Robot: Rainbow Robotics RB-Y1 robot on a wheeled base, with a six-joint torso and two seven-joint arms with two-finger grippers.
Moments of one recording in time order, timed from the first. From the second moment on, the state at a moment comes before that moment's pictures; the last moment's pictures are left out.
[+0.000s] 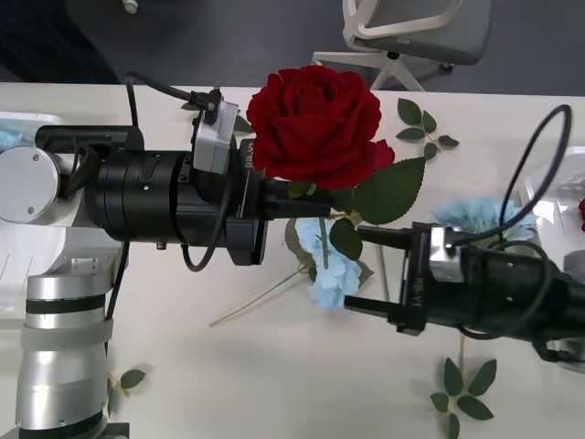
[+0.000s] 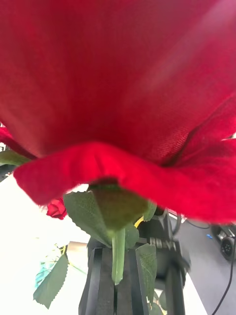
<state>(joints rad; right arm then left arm) -0.66 -1.28 1.33 -2.00 -0.48 -0.55 1.33 -0.33 0.03 0.12 -1.88 1.68 1.62 -2.67</state>
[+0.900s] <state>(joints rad) -0.82 -0.99 1.37 -1.84 -0.60 -0.39 1.31 -0.33 0.03 0.13 -1.88 1.68 1.62 -2.67</state>
